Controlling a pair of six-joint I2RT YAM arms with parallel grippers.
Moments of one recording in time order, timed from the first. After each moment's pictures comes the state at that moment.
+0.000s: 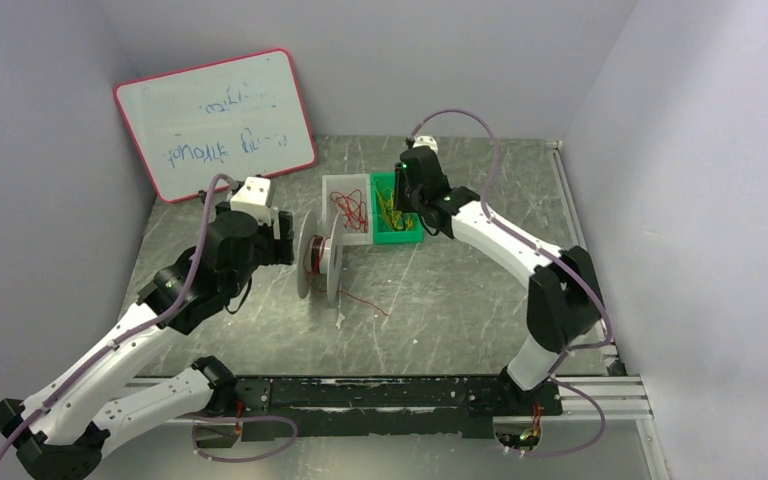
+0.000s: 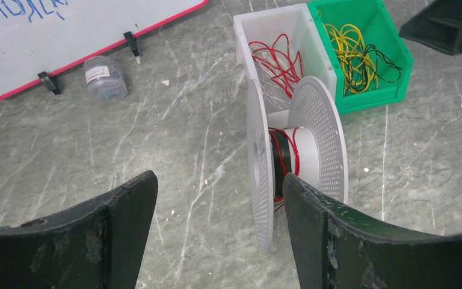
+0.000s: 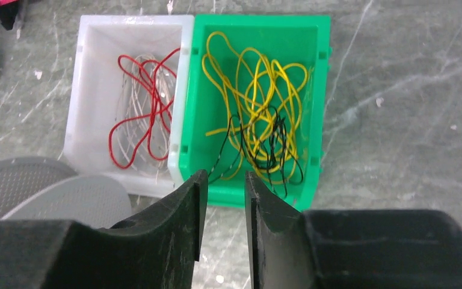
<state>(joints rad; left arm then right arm) -0.72 0.85 0.98 -0.57 -0.51 -0.25 0.60 1.64 1.29 -0.27 0.26 0.38</state>
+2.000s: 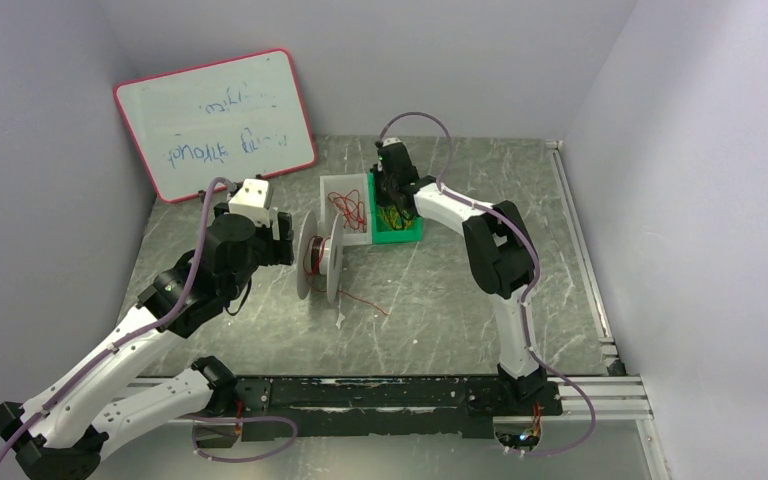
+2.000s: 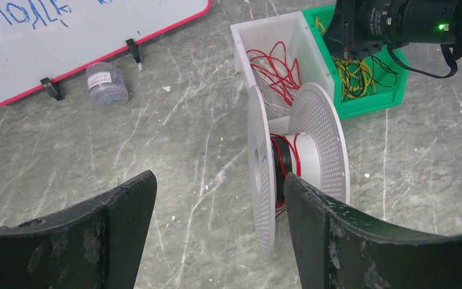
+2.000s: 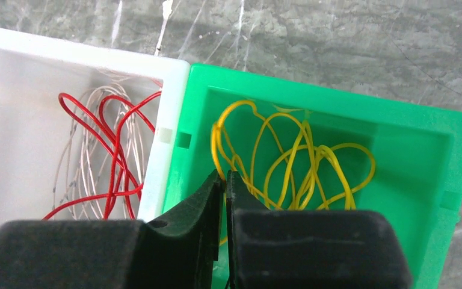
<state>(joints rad) -0.72 0.82 0.94 -0.52 -0.52 -0.23 0.53 2.17 1.61 -0.14 0.07 0.25</state>
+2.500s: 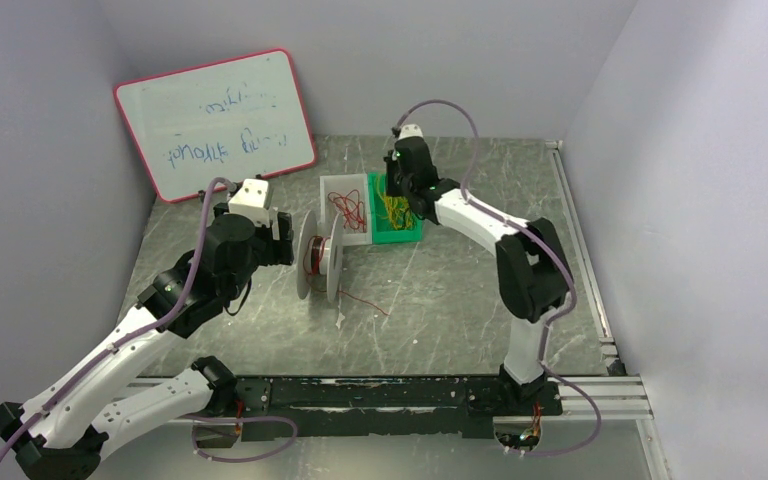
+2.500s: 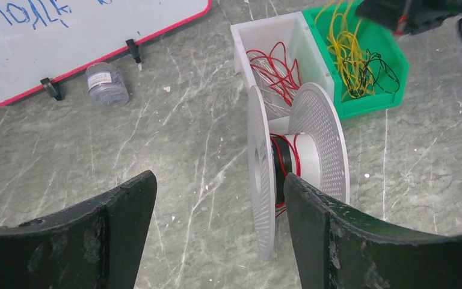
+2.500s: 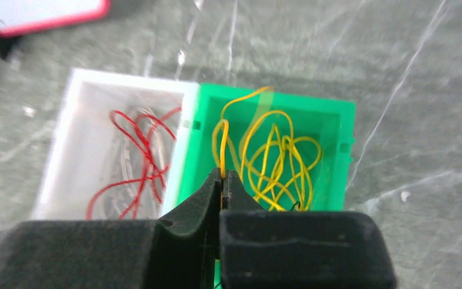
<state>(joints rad) -0.72 0.81 0.94 -0.52 -0.52 -0.23 0.53 1.95 1.43 -0.04 0.14 0.25</state>
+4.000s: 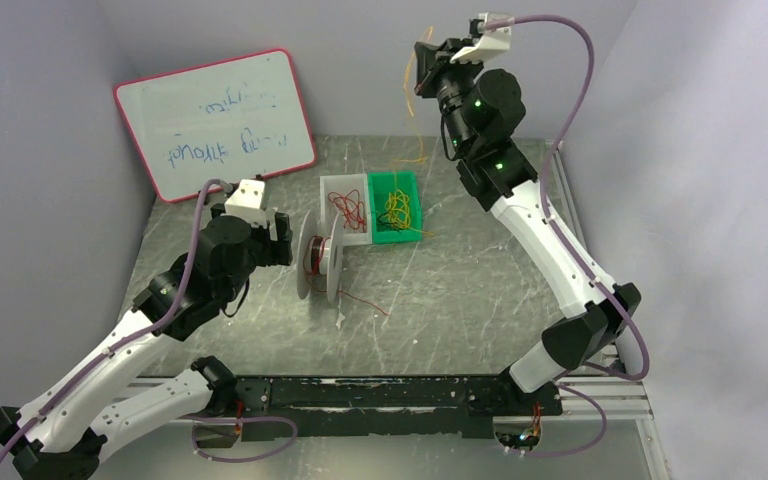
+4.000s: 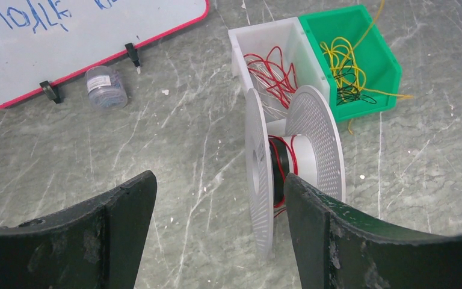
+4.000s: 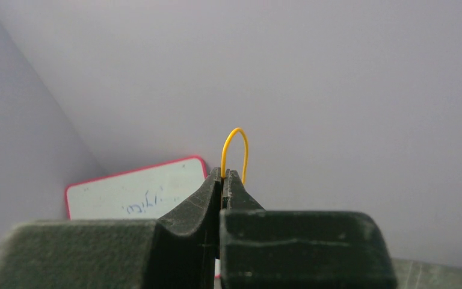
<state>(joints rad) -0.72 0.79 0.94 -0.52 -0.51 -0.23 0.56 1.55 1.75 0.12 0.25 0.17</state>
